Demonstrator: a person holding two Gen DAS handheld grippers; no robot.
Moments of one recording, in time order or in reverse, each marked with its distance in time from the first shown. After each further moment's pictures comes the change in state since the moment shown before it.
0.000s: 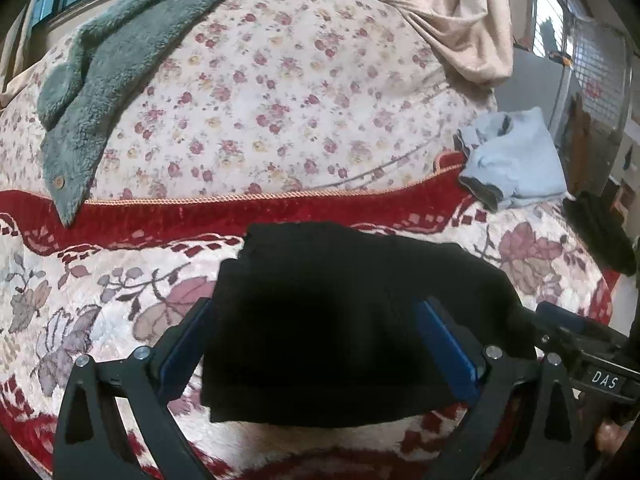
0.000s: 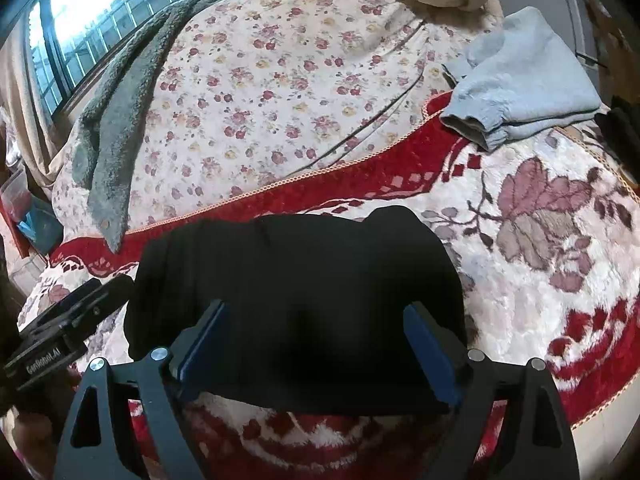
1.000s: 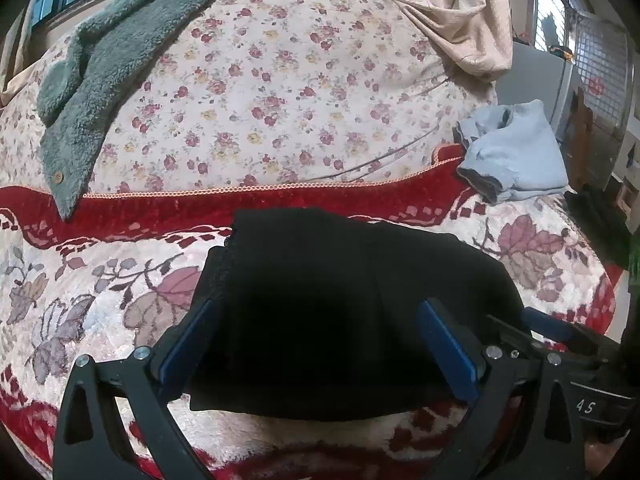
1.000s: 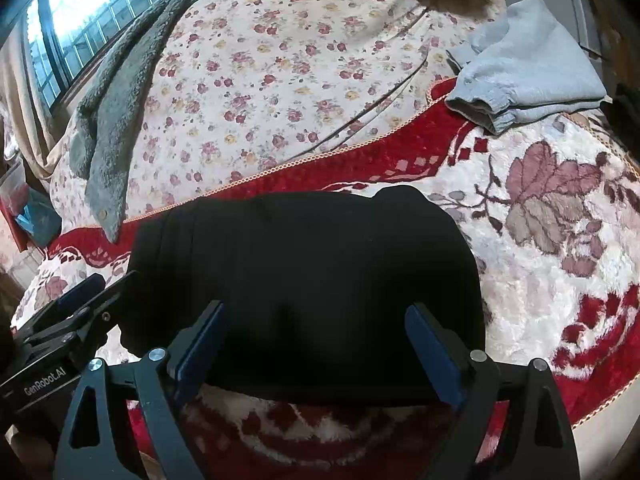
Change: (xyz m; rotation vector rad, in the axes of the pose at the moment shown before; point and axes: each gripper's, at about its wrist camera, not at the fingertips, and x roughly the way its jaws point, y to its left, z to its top) left arm 0.004 -0.009 -0.010 -0.001 0.004 0.008; right arm 0.014 0.008 -0.012 -0.014 0.037 0.004
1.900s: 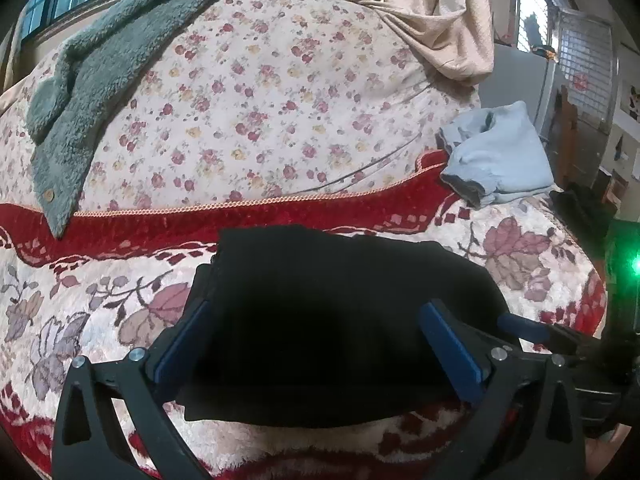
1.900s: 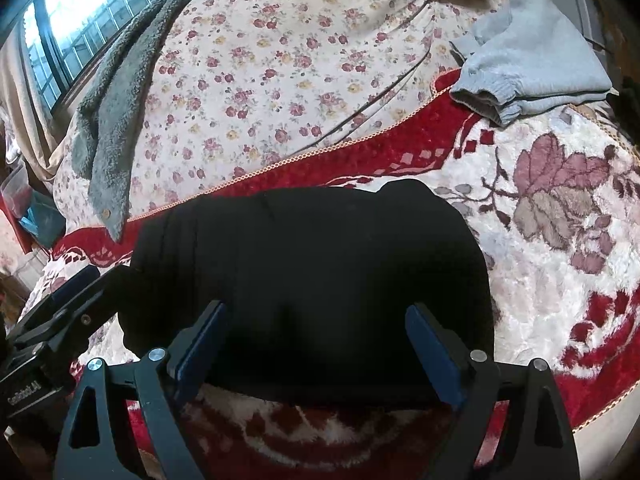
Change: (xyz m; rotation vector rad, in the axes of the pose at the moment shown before) left arm -0.009 -0.010 0.007 0.039 -0.041 -0.037; right arm 0.006 -0.003 0.000 0.021 0.021 0.022
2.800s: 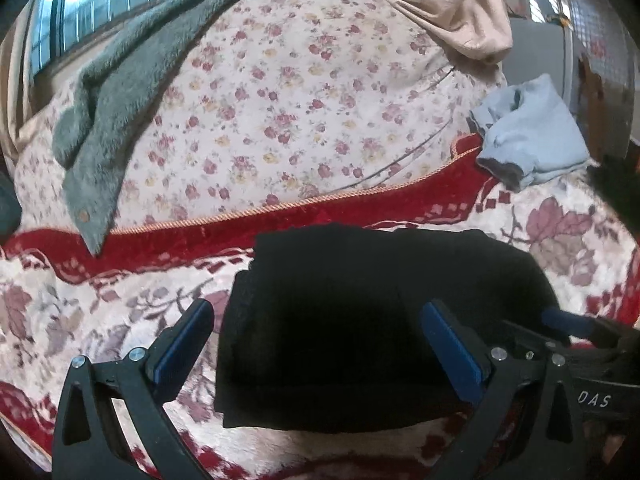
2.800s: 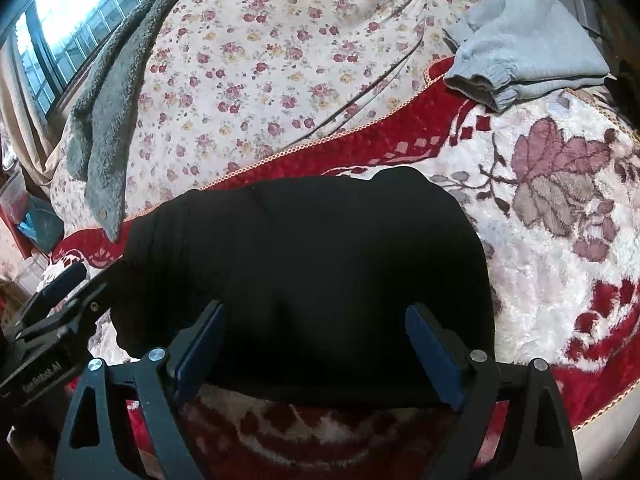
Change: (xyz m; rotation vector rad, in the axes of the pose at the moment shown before) left arm 0.008 -0.011 -0.002 0.100 0.000 0.199; right arm 0.008 -0.009 0.000 0.026 0.026 0.005
